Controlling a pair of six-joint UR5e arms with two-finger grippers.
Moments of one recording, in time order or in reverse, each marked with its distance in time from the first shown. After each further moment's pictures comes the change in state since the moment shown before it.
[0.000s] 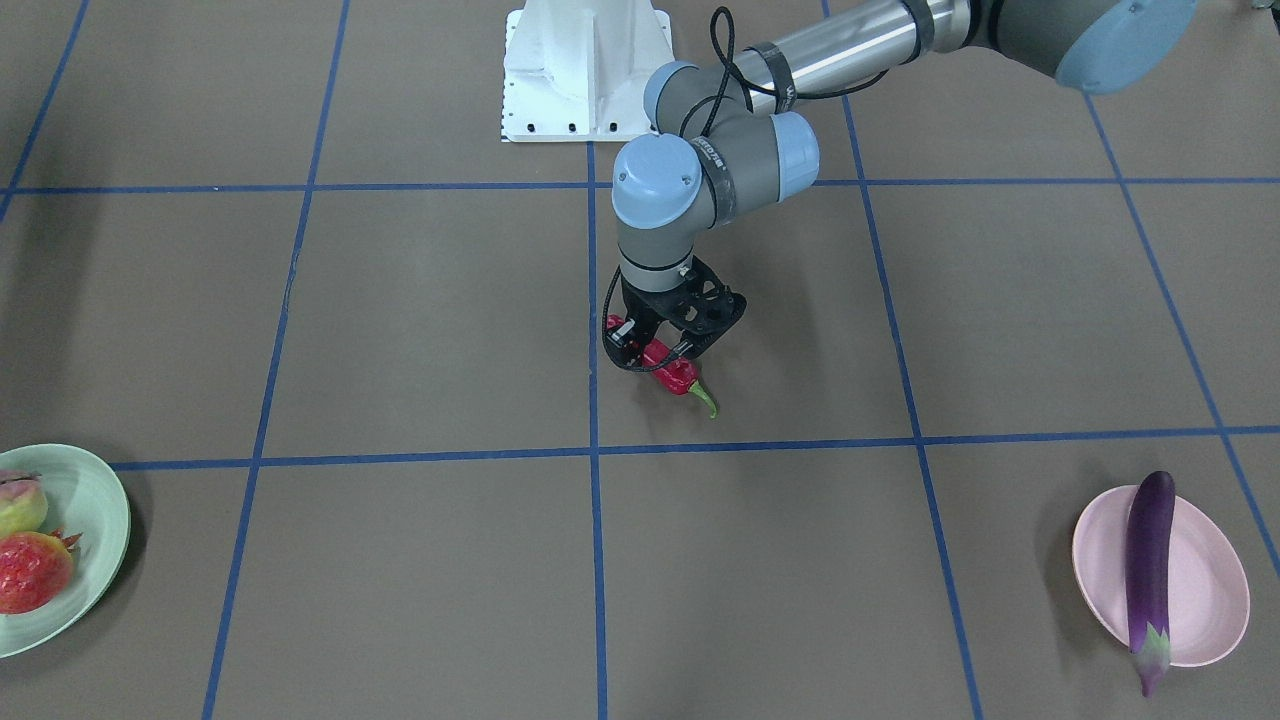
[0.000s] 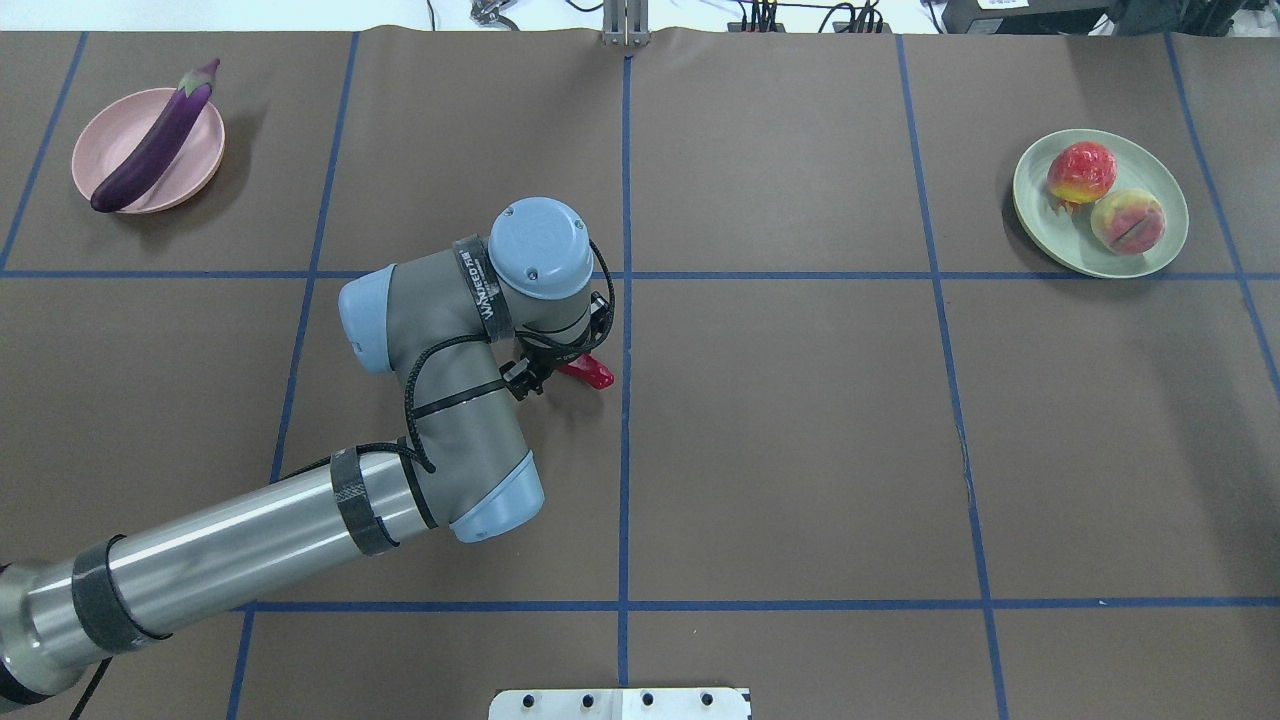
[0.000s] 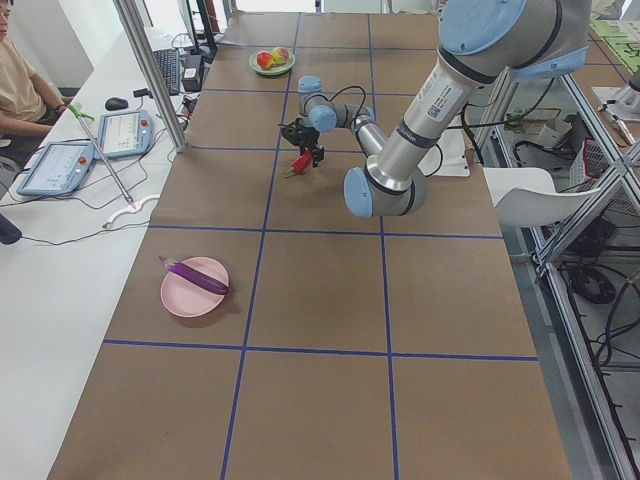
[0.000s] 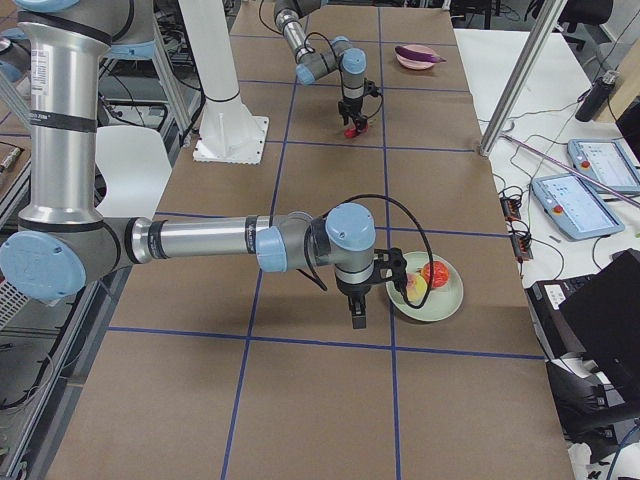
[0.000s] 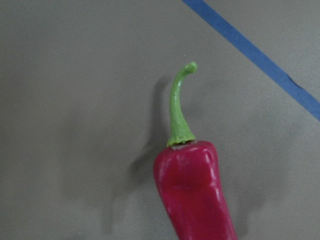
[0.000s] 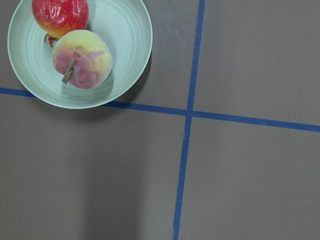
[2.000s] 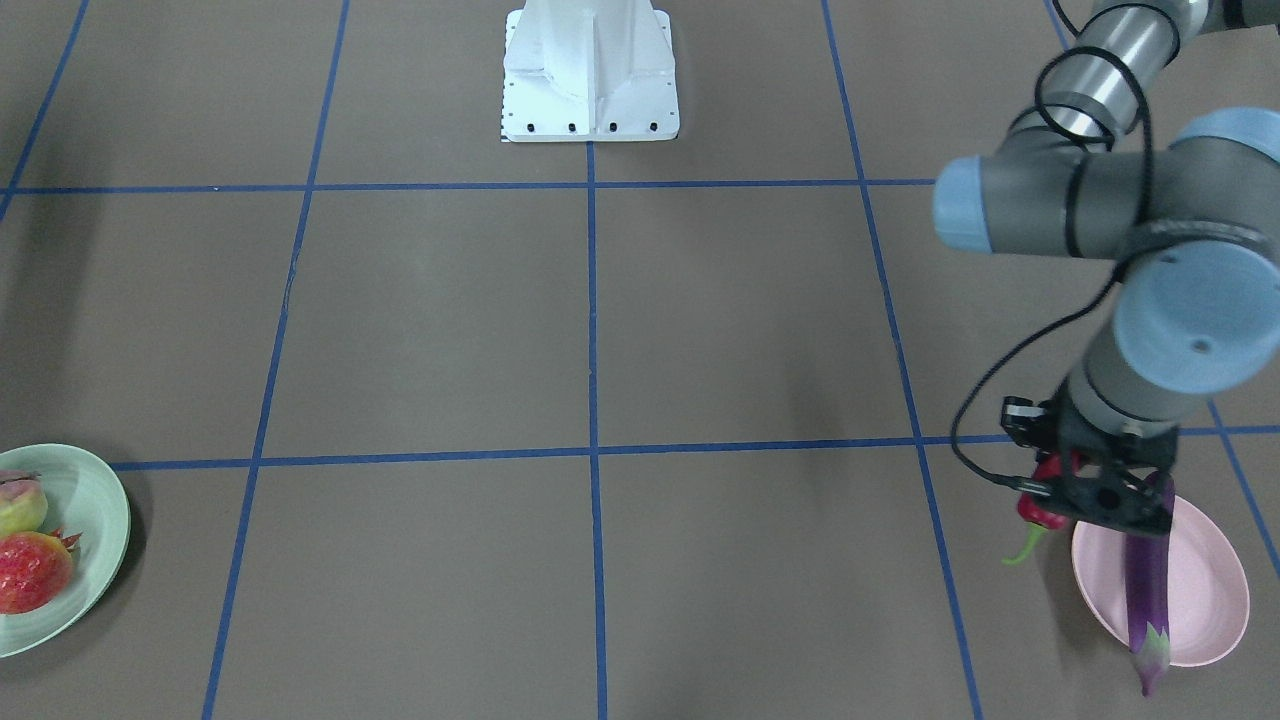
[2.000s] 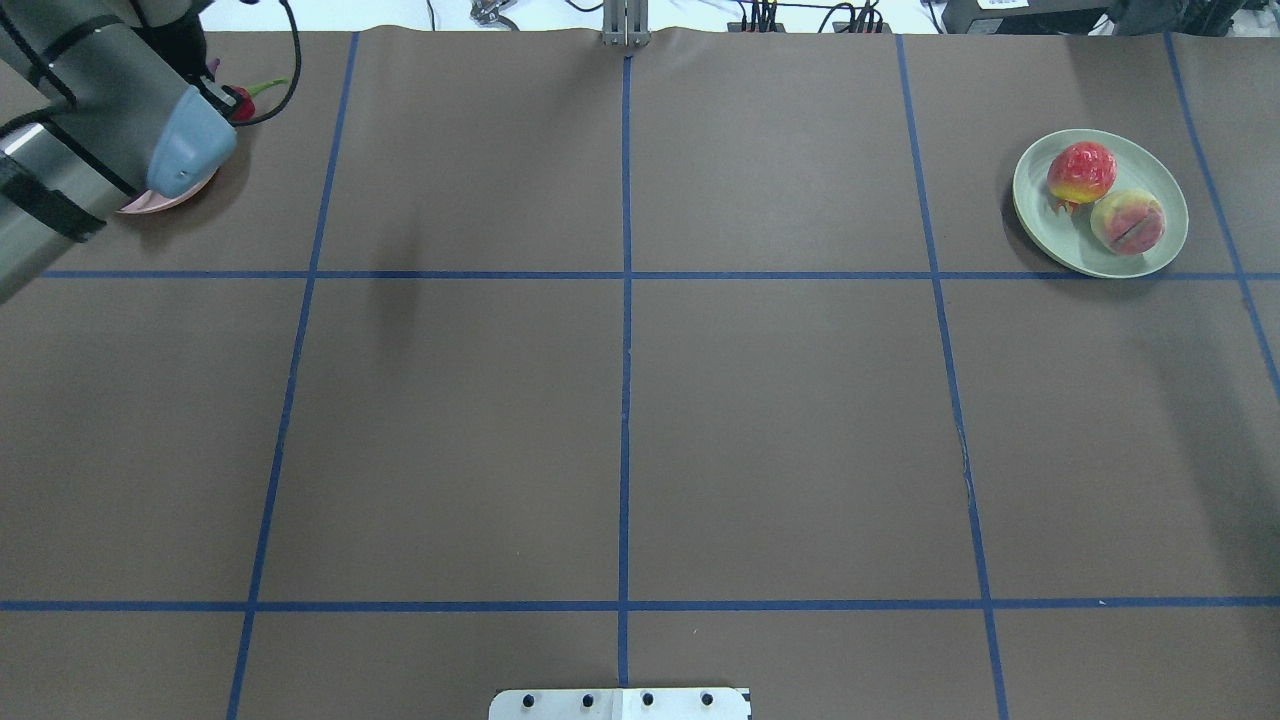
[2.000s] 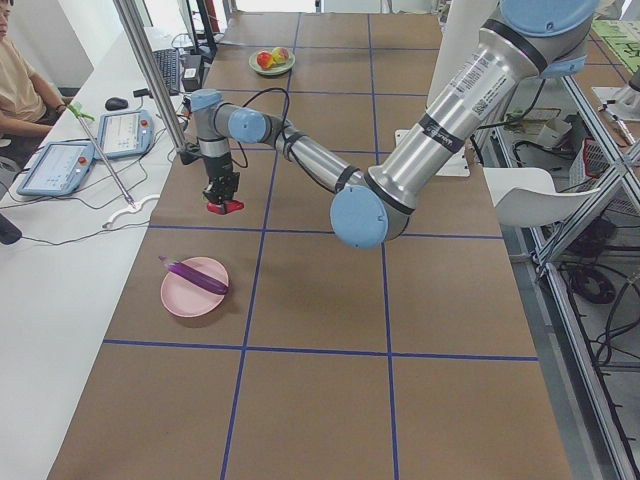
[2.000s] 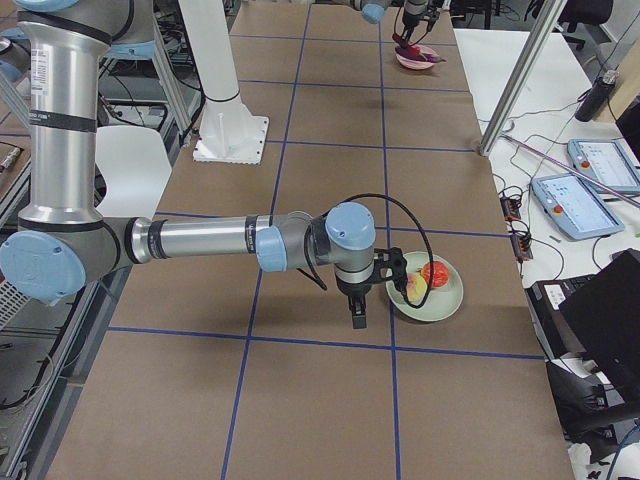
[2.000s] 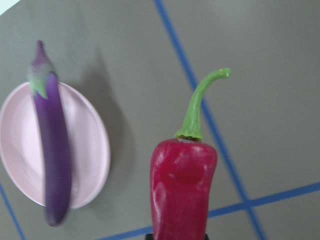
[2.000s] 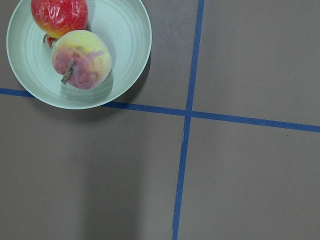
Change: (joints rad) left arm -0.609 0.140 0.076 0.253 -0.179 1.836; right arm 0.000 -0.001 0.002 0.000 -0.004 0.001
